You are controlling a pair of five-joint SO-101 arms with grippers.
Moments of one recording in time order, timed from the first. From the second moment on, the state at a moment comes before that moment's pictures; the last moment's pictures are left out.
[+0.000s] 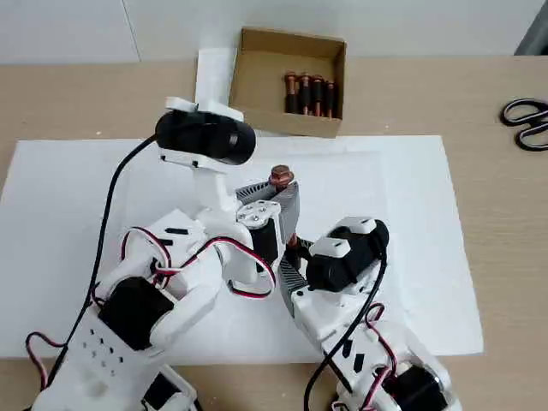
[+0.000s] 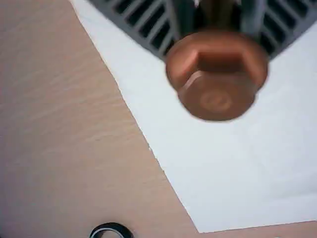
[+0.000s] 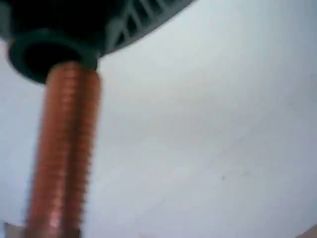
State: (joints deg) left arm 35.2 -48.8 26.8 61.0 32.4; right arm -36.5 -103.6 72.9 58.1 -9.6
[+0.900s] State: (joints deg) left arm 35.3 -50.1 37.3 54.1 32.4; right arm -36.6 -103.4 71.3 58.6 -10.9
